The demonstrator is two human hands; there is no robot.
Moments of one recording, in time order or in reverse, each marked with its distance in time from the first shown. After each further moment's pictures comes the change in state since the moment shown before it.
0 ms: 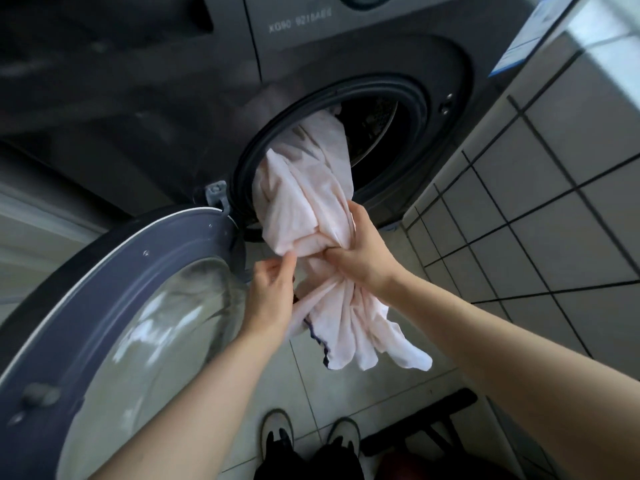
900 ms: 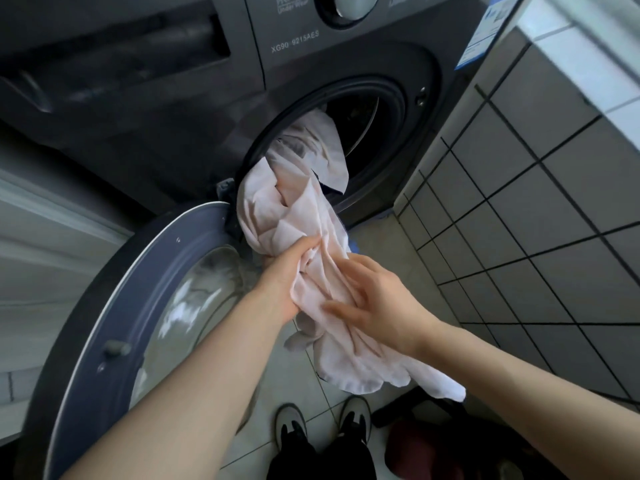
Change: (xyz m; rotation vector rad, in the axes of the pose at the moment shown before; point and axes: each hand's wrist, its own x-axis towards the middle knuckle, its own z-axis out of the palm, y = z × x) left_hand -0.025 0.035 -0.013 -0.391 -0.376 -0.485; right_hand -0.112 0.004 0.000 -0.398 -0.097 -0.303
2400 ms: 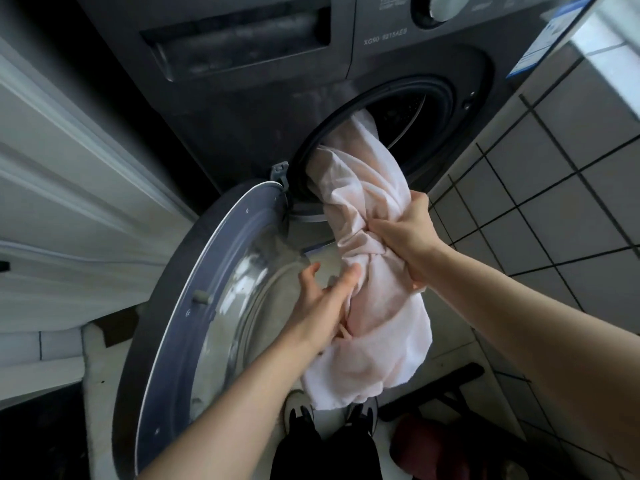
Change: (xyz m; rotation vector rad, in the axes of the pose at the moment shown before) left_hand -0.073 -0.040 -0.047 0.500 0.028 0.259; right_hand 0.063 -0.041 -0.002 0.420 0.342 0.559
